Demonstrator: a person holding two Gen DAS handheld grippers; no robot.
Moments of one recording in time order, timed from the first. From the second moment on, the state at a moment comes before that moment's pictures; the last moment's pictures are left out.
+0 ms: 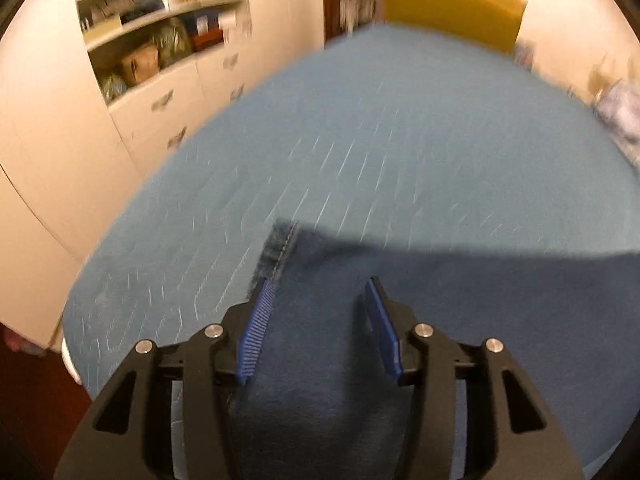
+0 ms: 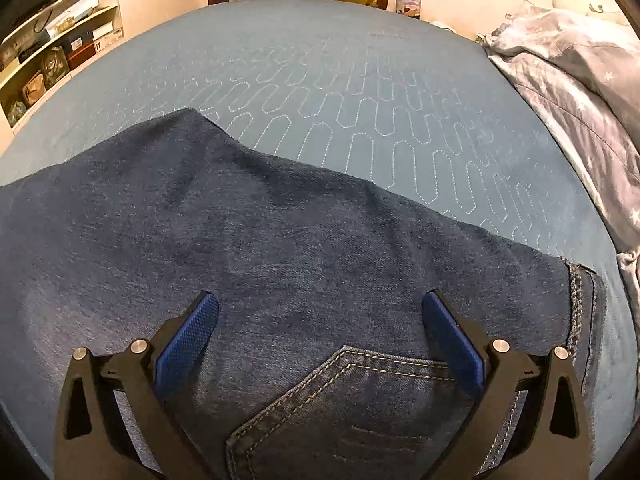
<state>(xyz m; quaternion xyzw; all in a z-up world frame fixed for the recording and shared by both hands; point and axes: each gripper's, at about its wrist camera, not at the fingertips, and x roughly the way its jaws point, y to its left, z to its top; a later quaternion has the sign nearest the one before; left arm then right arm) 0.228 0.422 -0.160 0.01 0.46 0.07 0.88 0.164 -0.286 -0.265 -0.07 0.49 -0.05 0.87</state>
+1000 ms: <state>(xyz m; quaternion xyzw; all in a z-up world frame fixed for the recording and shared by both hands) 0.082 0.173 -0.120 0.08 0.37 -0.07 0.92 0.020 -0.214 -0.266 0.00 0.47 -0.10 0.88</state>
